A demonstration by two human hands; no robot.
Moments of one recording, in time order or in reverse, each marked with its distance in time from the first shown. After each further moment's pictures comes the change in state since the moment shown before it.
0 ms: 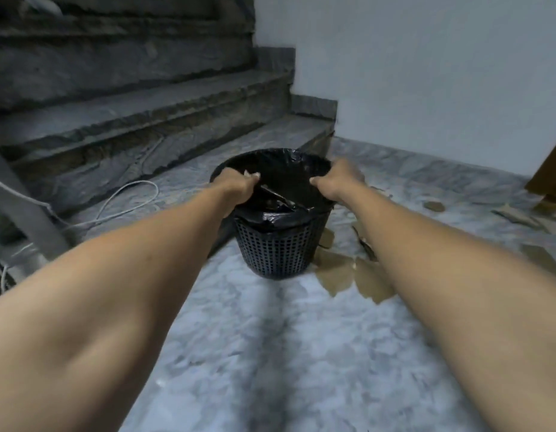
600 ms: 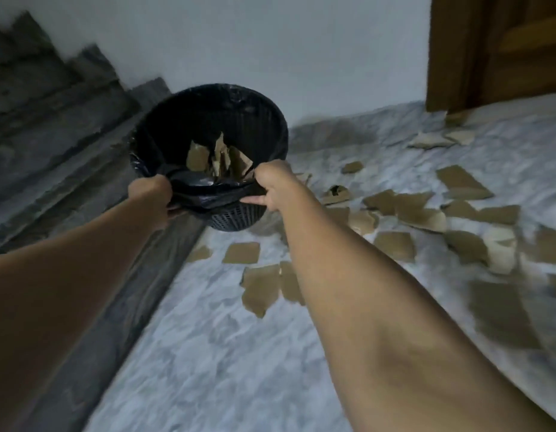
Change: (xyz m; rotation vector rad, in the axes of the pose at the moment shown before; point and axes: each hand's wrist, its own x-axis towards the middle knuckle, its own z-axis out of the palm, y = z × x) left_hand -0.041 0.184 0.136 -0.417 0.087 -0.092; right_hand 0.065 0.154 -0.100 1.433 -0.225 0.347
